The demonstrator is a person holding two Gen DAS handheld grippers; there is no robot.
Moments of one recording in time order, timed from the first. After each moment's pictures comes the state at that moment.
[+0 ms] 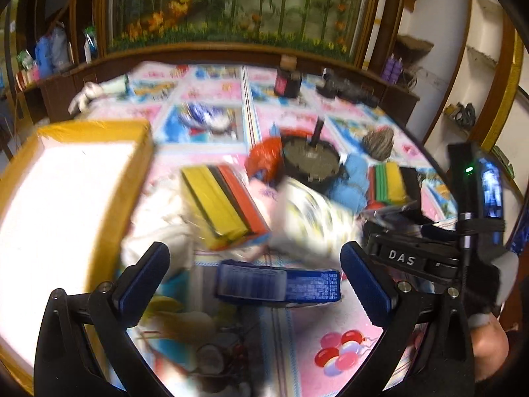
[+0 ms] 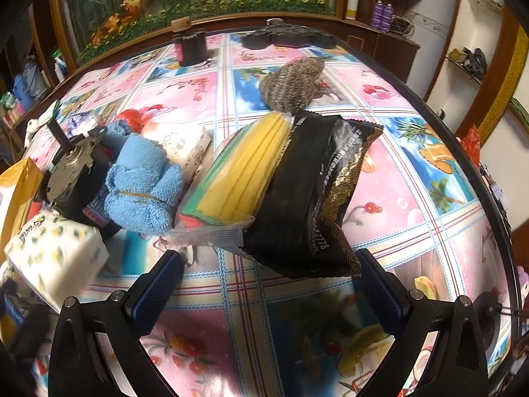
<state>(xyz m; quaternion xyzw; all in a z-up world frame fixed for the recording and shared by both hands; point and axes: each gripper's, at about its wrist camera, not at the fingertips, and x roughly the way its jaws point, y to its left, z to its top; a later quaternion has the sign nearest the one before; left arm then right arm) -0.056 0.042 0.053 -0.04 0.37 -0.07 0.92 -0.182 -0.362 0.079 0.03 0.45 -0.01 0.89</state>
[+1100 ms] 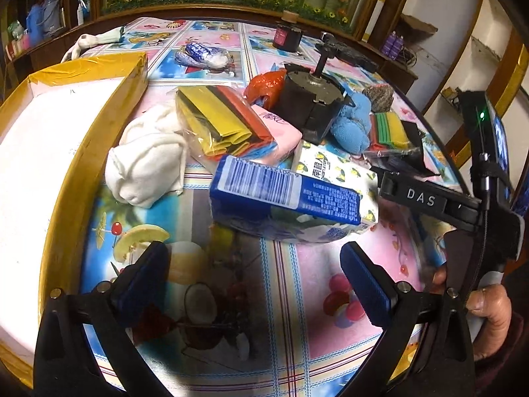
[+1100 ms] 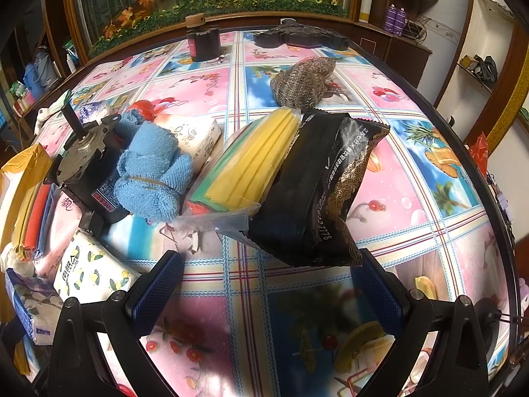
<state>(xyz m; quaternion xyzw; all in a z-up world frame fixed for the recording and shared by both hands) -0.069 0.039 0.009 -0.05 0.47 -0.09 0.88 -0.190 -0.363 0.080 0.02 0.45 0.01 0.90</state>
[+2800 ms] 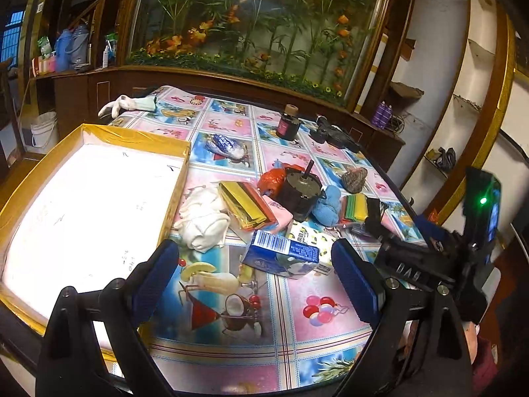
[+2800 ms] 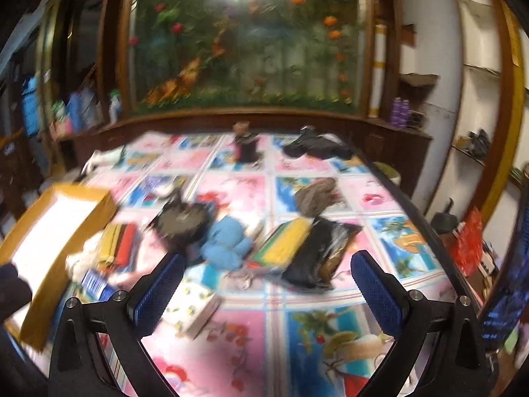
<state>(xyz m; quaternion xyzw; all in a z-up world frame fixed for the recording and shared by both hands) -0.130 0.091 0.090 -0.11 0.32 -0.08 0.94 -0.286 -0.343 0.149 -0.03 0.26 0.06 0.96</state>
